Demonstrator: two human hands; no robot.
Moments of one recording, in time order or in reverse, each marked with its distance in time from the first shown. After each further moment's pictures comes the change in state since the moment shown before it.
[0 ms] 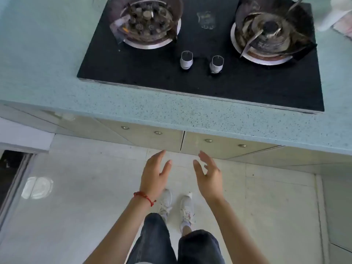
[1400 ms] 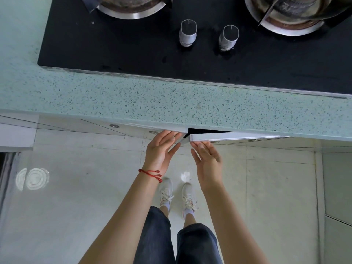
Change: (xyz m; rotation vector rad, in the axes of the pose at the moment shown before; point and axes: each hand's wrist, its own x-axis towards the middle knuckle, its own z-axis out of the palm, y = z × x) left_hand 0.090 -0.008 0.015 -1.205 -0.164 -0.354; right_hand 0.058 -0.003 0.045 1.098 0.171 0.412
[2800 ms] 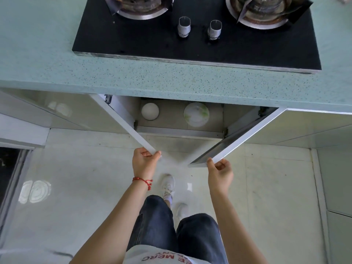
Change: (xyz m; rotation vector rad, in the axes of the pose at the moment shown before) left_hand -0.114 -0.050 -0.066 0.639 0.480 0.286; right_hand -0.096 0.038 -0.103 -0.735 0.425 -0.270
